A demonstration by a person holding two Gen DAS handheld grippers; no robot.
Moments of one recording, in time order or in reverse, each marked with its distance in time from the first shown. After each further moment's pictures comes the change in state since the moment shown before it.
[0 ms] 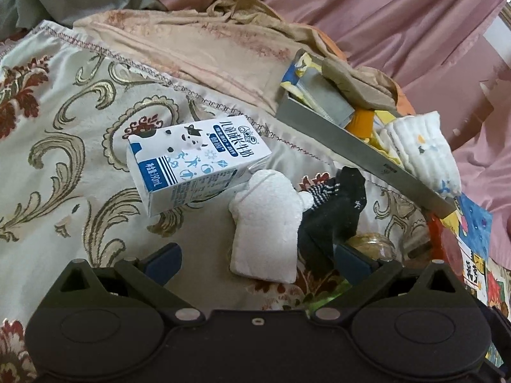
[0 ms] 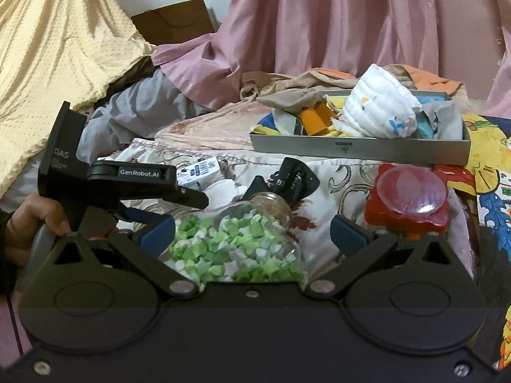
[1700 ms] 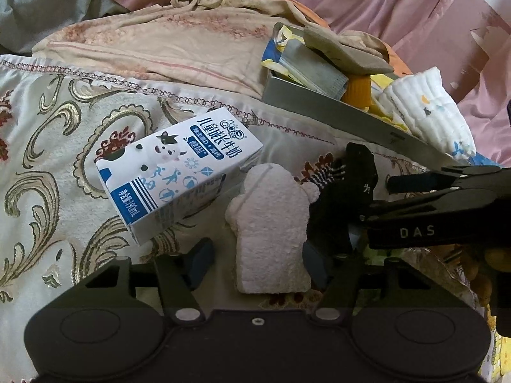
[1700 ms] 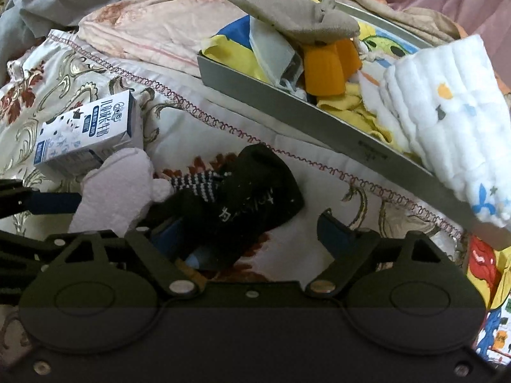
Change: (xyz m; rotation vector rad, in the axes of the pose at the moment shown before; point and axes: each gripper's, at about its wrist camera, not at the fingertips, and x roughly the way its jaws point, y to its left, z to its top) left arm 0.026 -0.007 0.013 0.175 0.075 0.018; right arm 0.226 0.008 0.077 -0.183 0.511 -0.219
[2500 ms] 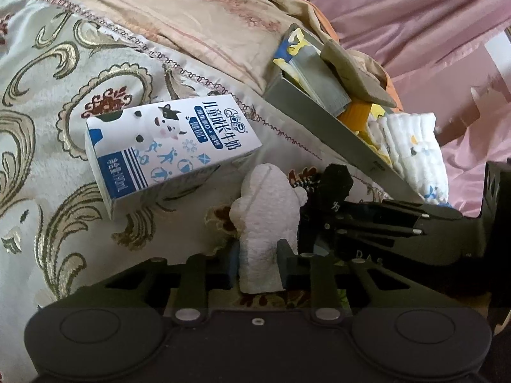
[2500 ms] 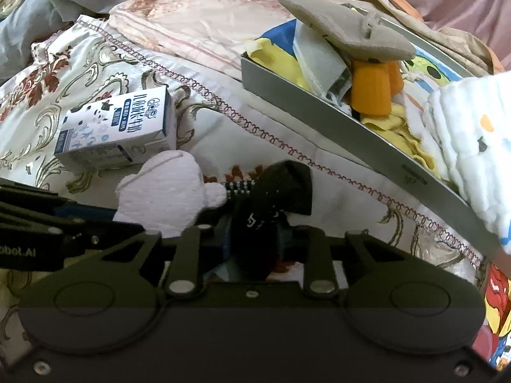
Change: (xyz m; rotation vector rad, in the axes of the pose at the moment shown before) left arm 0.005 0.024 0.002 -0.242 0.034 -0.192; right arm 0.004 0.032 0.007 -0.099 -0.016 0.057
